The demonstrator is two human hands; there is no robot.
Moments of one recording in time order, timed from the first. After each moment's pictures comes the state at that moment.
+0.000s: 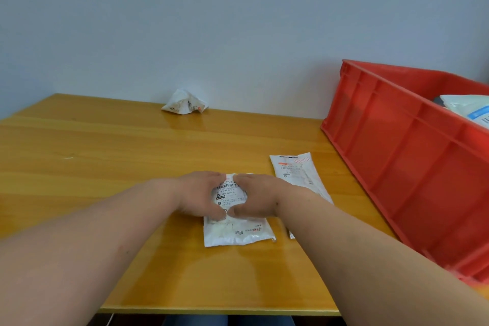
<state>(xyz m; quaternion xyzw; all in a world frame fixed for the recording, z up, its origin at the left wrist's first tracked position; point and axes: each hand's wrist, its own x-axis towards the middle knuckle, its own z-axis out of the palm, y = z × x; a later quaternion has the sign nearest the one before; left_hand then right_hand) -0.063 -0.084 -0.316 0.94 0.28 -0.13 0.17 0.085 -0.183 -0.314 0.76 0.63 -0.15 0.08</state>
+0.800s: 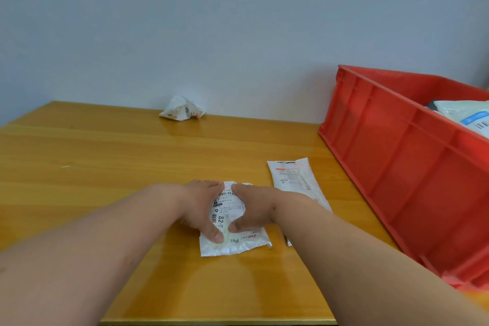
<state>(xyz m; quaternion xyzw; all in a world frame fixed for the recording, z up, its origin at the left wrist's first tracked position) -0.056 -0.091 -0.309 0.93 0.28 -0.22 0.11 0.081 -0.186 -0.310 0.78 0.58 -0.22 0.09</state>
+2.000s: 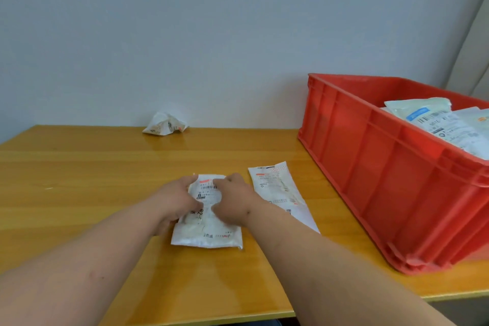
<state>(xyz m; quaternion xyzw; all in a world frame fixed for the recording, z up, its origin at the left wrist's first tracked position) -0.056 -0.105 -0.304 0.72 0.46 0.10 0.51 0.067 -0.193 -0.302 0.82 0.53 -0.20 -0.13</state>
